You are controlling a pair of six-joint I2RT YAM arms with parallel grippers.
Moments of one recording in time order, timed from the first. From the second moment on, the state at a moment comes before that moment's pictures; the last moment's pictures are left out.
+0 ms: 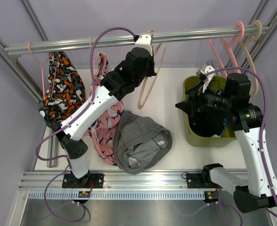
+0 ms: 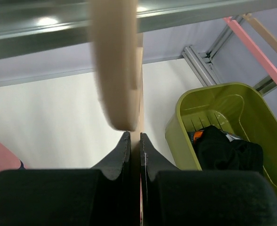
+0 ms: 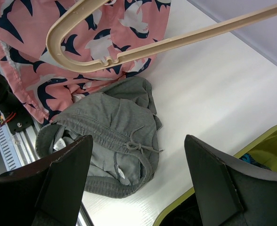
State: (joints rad) left arm -0.84 1.79 2.13 -0.60 -0.43 -0.35; right arm 0.17 1.03 1.41 -0.76 -0.77 -0.21
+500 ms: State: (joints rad) left arm -0.82 1.80 2.12 -0.59 -0.47 -0.34; right arm 0.17 1.02 1.39 -0.75 -0.77 -0.20
